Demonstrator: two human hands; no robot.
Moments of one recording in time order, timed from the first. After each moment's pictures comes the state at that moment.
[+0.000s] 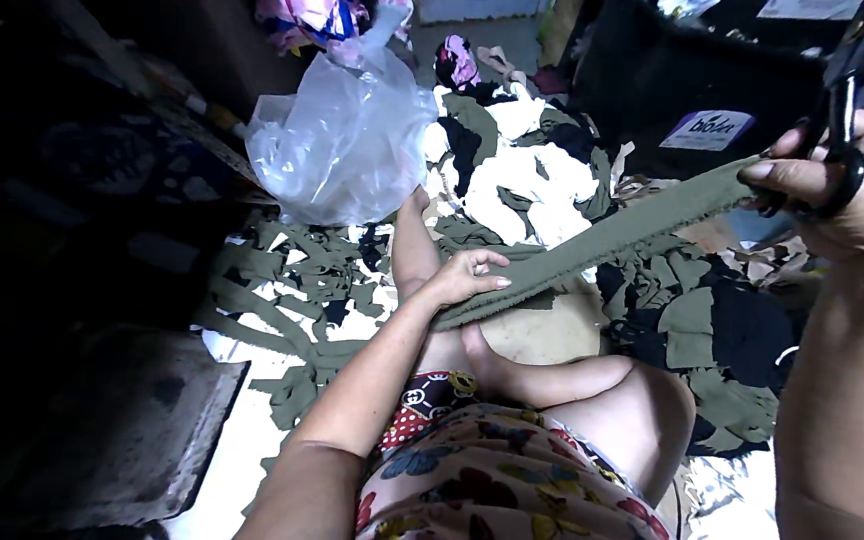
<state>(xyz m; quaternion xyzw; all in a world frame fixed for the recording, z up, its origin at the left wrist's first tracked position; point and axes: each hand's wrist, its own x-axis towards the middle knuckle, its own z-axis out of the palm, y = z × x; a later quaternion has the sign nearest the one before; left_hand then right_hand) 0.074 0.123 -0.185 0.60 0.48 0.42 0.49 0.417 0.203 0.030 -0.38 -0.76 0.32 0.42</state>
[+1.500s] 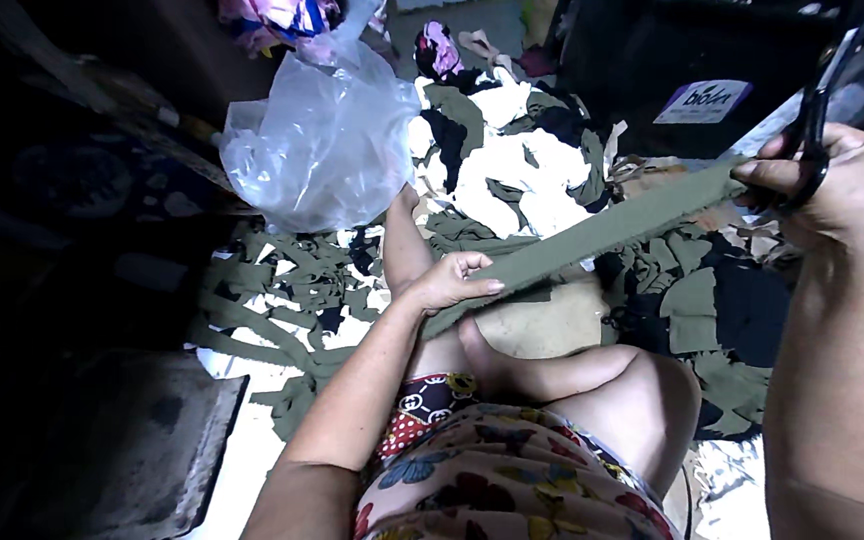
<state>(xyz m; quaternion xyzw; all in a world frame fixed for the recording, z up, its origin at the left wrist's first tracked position) 0.074 0.112 -0.171 0.58 0.38 0.44 0.57 0.435 0.214 0.002 -0.52 -0.67 0.31 0.44</state>
